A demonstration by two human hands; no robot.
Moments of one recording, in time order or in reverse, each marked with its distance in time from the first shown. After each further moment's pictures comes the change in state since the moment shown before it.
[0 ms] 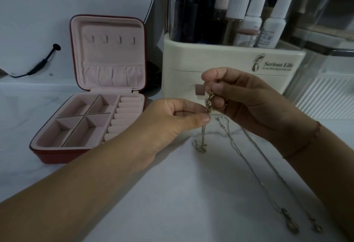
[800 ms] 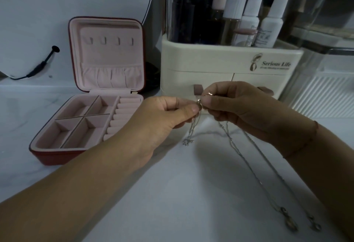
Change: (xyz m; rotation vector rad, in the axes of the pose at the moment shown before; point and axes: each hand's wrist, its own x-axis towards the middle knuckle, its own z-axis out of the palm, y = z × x) left_hand 0.003 0.000 -0.003 0.065 0.140 -0.007; right_hand -0.002 0.004 -0.002 -0.390 0.056 0.129
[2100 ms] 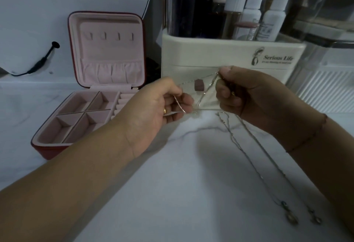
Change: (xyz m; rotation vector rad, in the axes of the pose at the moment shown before) left_hand 0.006 0.009 -0.006 -0.291 -0.062 -0.050; right_hand 0.003 -0.002 -0.005 0.343 0.099 -0.035
